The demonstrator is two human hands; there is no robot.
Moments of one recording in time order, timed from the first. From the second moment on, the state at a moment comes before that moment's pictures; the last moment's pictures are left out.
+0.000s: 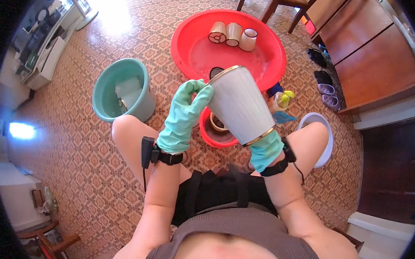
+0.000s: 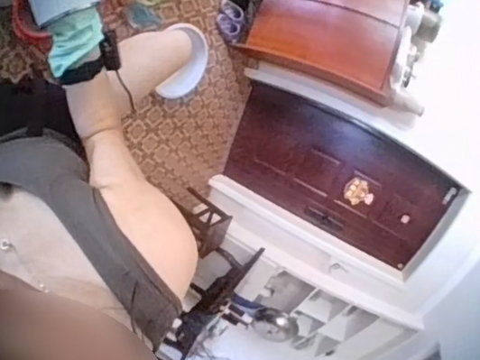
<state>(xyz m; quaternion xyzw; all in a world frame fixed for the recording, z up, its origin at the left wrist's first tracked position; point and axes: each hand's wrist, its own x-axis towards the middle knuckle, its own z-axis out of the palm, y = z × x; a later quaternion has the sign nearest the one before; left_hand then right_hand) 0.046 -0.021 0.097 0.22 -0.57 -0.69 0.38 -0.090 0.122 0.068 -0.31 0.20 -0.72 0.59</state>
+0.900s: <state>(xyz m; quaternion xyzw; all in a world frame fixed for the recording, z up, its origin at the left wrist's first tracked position) 0.043 -0.014 0.086 0.11 -0.69 -0.57 0.43 -0.083 0.126 0.087 -0.39 0.42 -0.70 0.43</state>
